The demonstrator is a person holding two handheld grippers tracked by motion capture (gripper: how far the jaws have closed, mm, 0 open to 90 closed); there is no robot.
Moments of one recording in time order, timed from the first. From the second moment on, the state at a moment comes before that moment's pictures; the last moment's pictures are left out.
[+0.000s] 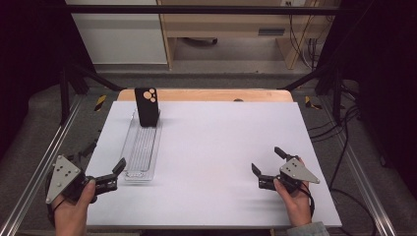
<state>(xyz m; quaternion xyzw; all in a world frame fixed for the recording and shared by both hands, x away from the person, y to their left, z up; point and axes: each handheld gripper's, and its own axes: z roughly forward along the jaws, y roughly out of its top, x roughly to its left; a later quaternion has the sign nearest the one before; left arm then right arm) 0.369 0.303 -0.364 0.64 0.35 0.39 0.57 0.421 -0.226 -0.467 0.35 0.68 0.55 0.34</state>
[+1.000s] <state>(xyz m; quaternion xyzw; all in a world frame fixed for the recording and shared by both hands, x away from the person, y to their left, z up) 0.364 0.317 -0.407 0.64 0.36 0.39 0.55 0.406 -0.239 -0.463 0.34 0.67 0.55 0.34</state>
